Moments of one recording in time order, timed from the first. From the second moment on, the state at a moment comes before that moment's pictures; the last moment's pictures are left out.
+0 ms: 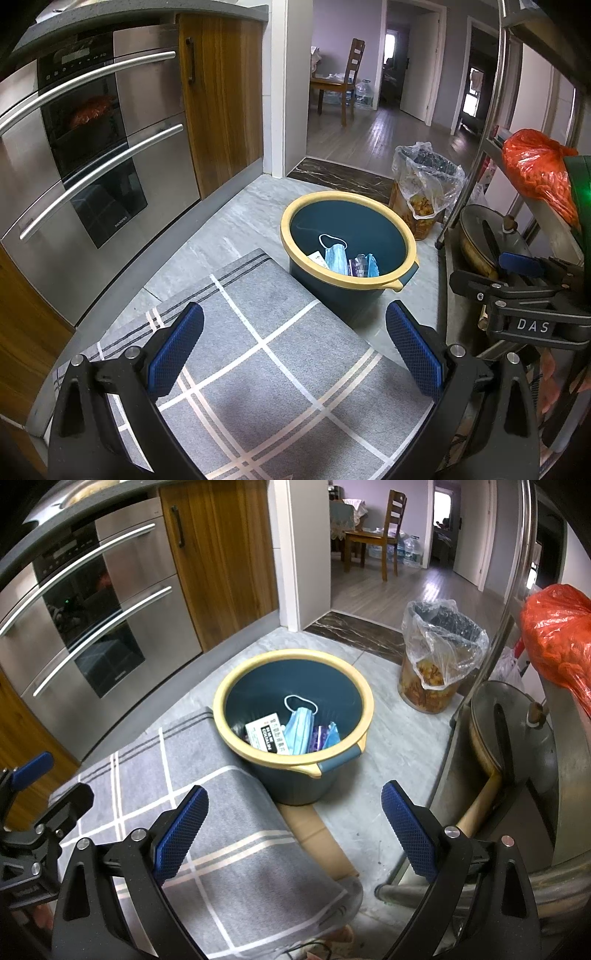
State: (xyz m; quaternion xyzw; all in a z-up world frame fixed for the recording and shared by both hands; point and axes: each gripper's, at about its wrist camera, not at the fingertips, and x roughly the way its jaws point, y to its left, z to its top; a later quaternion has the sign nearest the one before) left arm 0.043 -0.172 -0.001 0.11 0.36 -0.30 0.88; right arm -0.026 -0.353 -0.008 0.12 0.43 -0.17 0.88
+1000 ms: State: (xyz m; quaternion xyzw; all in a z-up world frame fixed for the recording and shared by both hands) left arm 0.038 -0.174 0.001 0.11 0.33 -0.32 0.88; right arm -0.027 -0.354 -0.008 0.12 0.43 -0.17 0.88
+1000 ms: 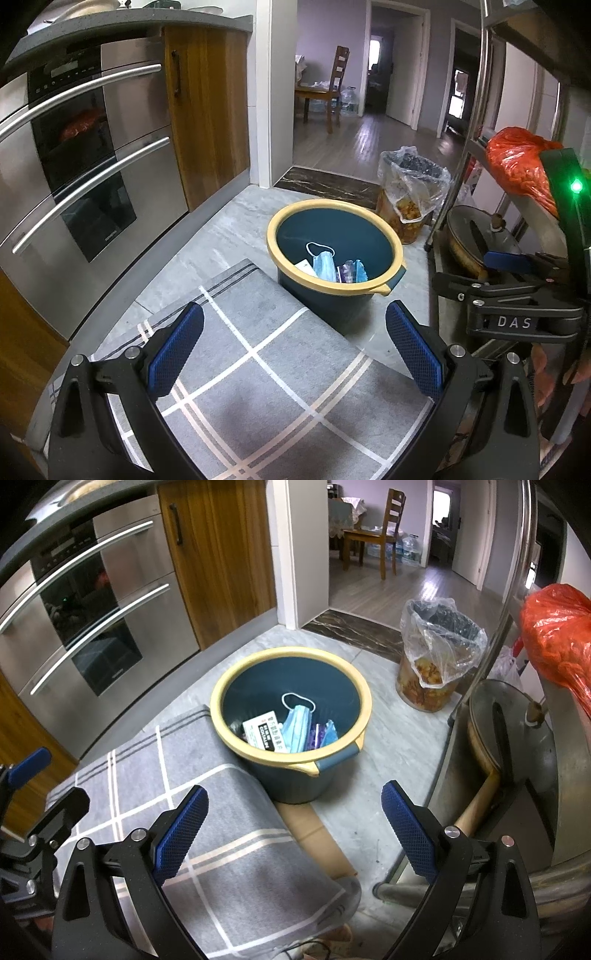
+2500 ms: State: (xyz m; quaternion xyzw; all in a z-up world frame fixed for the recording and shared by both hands) left arm 0.025 -0.183 0.006 0.14 0.29 -0.32 0.89; right arm -0.030 -0.355 -0.012 0.12 0.44 -0.17 0.87
